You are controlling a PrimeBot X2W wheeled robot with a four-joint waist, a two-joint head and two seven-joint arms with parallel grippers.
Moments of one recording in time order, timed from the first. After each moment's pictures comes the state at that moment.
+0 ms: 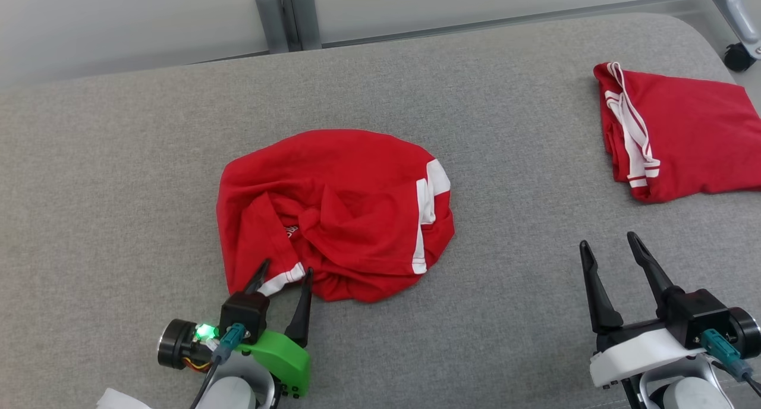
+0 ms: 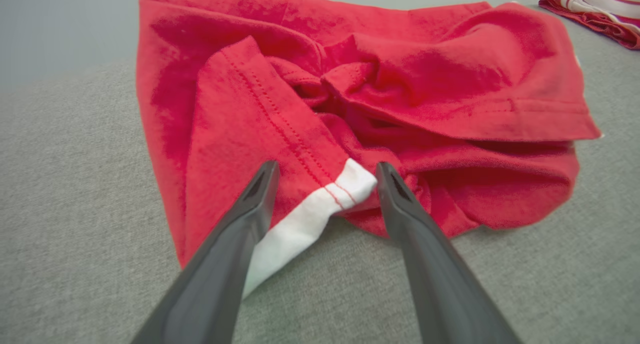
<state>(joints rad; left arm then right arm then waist) -0.23 0.05 -0.30 0.56 -0.10 -0.05 -0.26 0.01 -0.12 0.01 0.11 0.08 0.13 -0.26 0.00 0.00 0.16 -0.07</state>
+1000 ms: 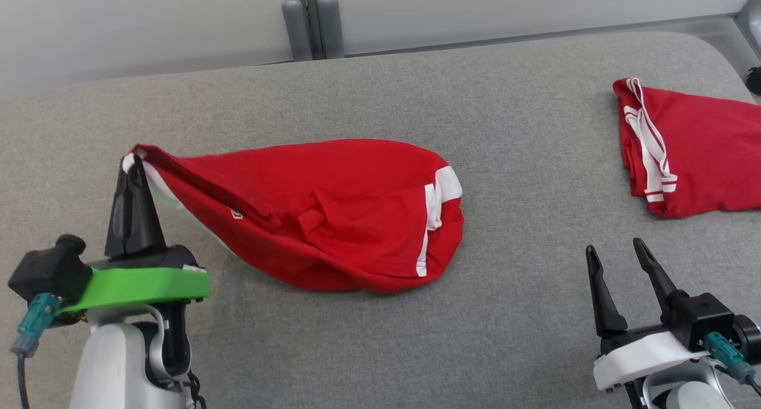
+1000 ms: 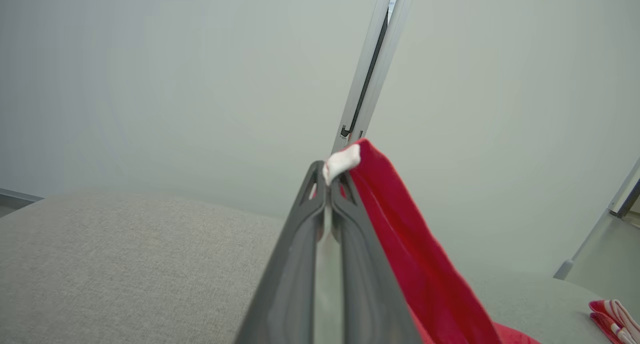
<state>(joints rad) -0.24 0.05 0.03 0.16 -0.40 -0.07 -0.26 0.02 -0.11 -0.01 0.12 0.08 0.13 -0.26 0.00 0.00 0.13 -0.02</state>
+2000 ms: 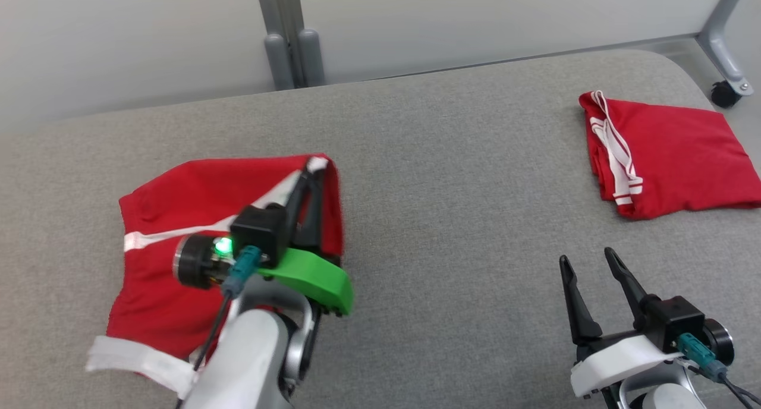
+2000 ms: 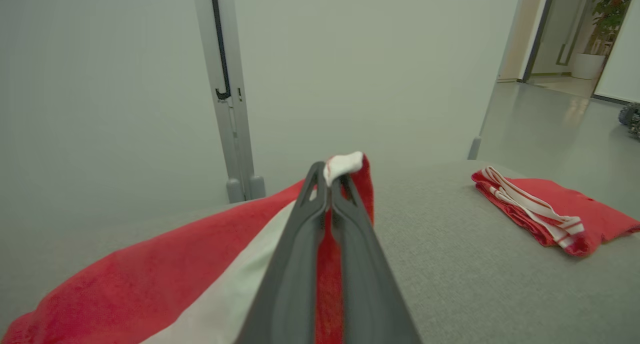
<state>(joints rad) -0.33 0.05 -0.41 0.14 -0.24 0.11 -0.06 0.01 -0.09 0.05 0.17 0.11 0.13 -0.26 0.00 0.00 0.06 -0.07</state>
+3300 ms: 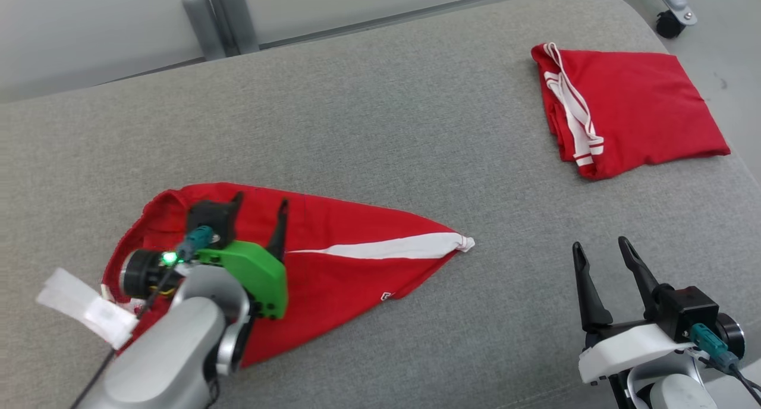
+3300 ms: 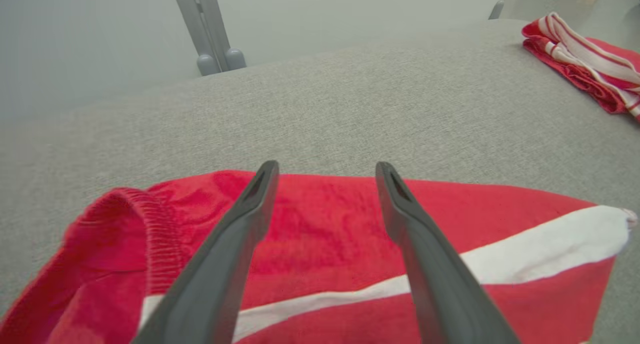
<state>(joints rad) -0.55 0.37 -0.84 0.37 -0.76 0.30 -0.07 -0.03 -0.07 0.00 0.19 0.11 0.13 -0.26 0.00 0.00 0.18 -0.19</state>
